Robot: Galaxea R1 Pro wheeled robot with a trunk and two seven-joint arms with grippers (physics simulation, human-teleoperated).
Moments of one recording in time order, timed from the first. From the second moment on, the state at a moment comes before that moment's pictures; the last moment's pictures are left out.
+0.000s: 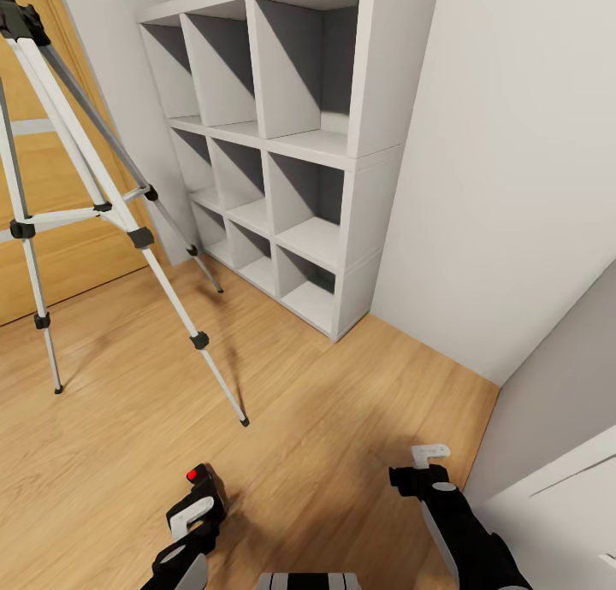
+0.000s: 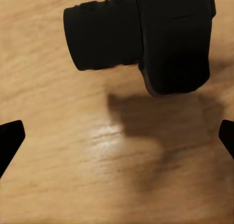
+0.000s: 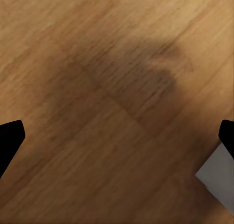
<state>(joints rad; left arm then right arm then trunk) -0.38 -0.04 -0.13 -0.50 0.55 0.01 0.45 -0.42 0.01 -0.02 -0.81 0.12 0.35 -0.04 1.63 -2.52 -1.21</state>
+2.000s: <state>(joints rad) -0.38 -0.06 -0.14 -0.49 0.56 0.02 0.43 -0.42 0.01 -0.02 -0.81 0.11 0.35 -0.03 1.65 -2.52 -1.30</state>
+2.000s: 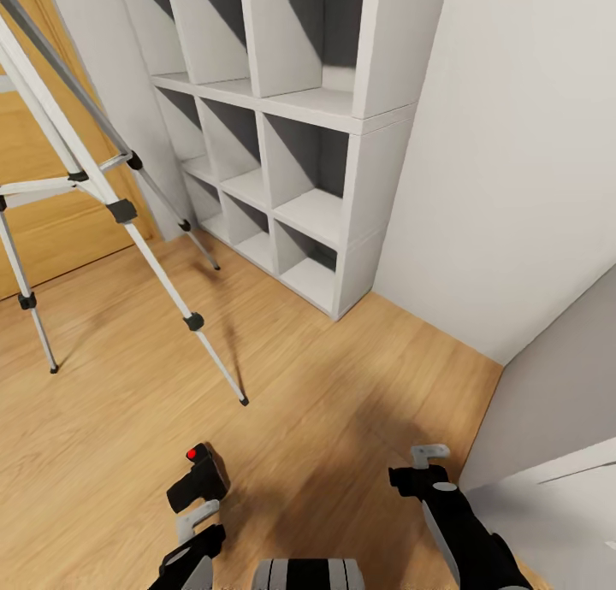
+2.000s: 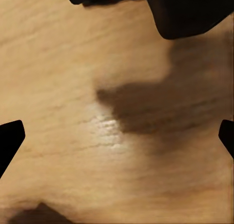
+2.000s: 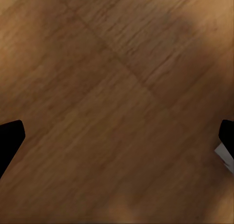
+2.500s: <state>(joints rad) -0.38 -0.05 -0.14 -0.64 0.56 0.02 0.38 -0.42 0.01 -0.02 -0.81 0.11 0.35 -0.03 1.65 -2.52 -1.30</state>
